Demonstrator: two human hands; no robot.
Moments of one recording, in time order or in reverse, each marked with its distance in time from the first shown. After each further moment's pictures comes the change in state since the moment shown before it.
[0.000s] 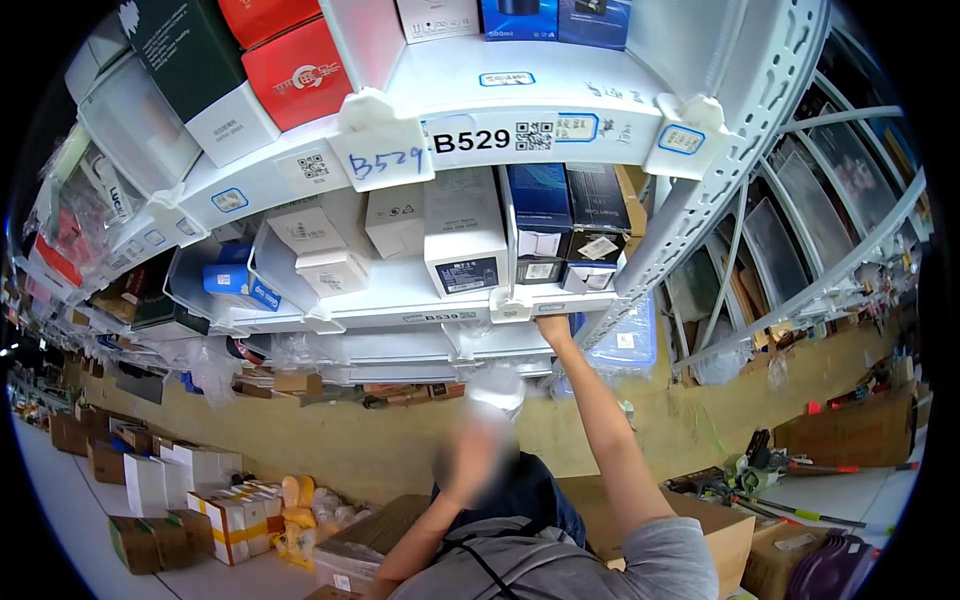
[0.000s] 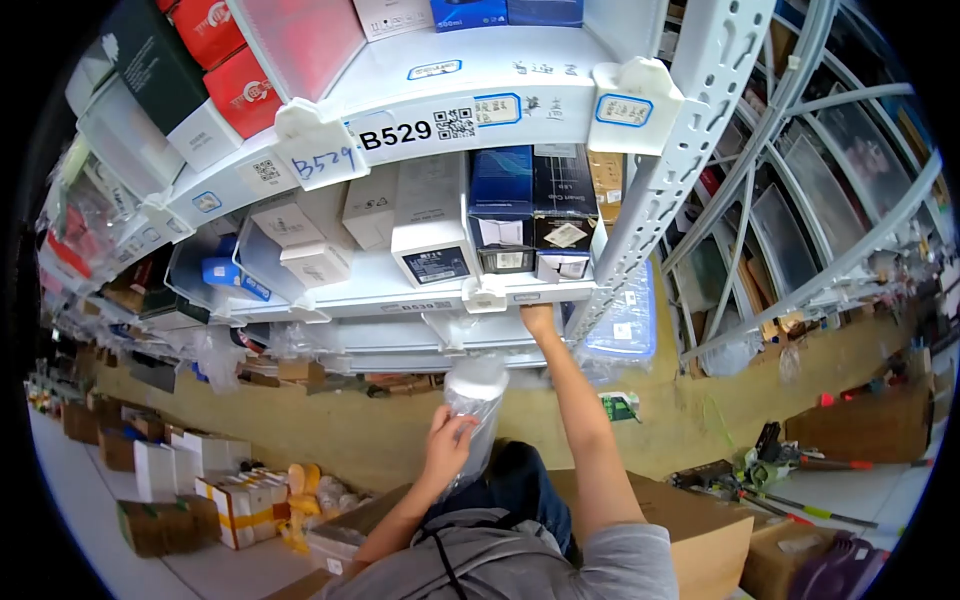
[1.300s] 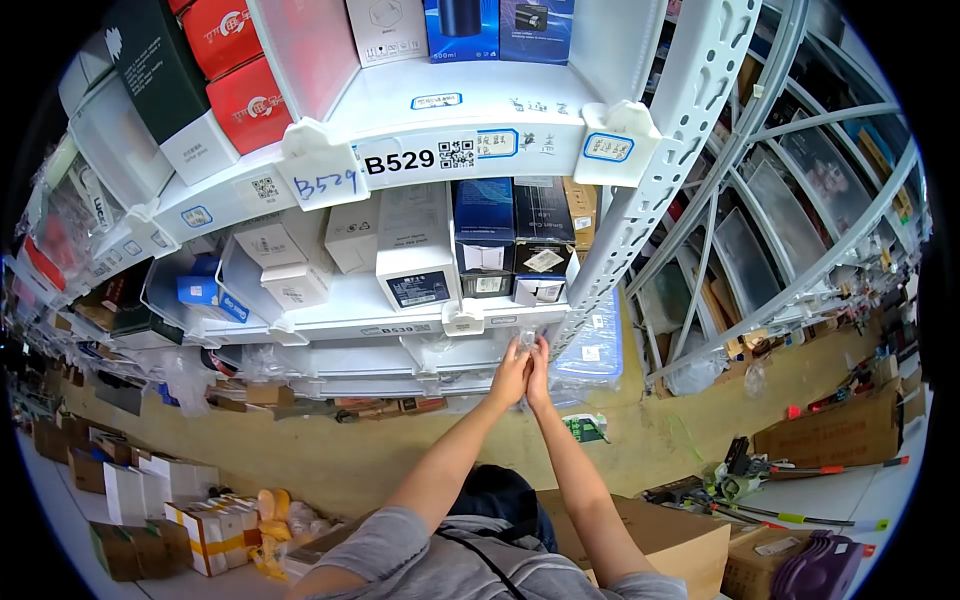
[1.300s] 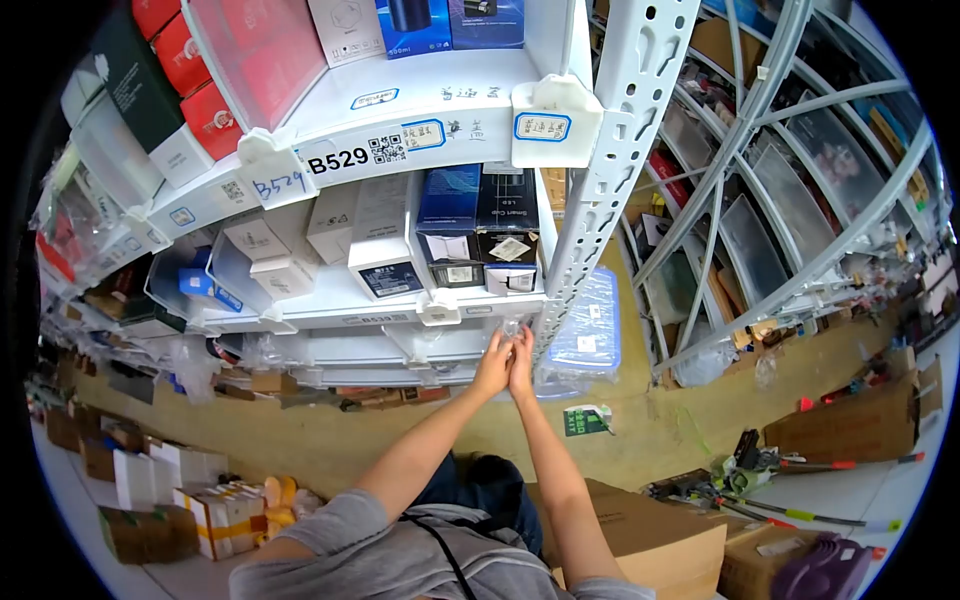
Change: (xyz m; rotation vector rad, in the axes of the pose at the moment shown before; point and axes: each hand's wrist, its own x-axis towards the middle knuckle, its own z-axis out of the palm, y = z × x) left_hand 0.131 -0.024 0.168 -0.036 -0.216 0.115; right_hand -0.094 -0.050 -0.072 1.417 0.272 0.487
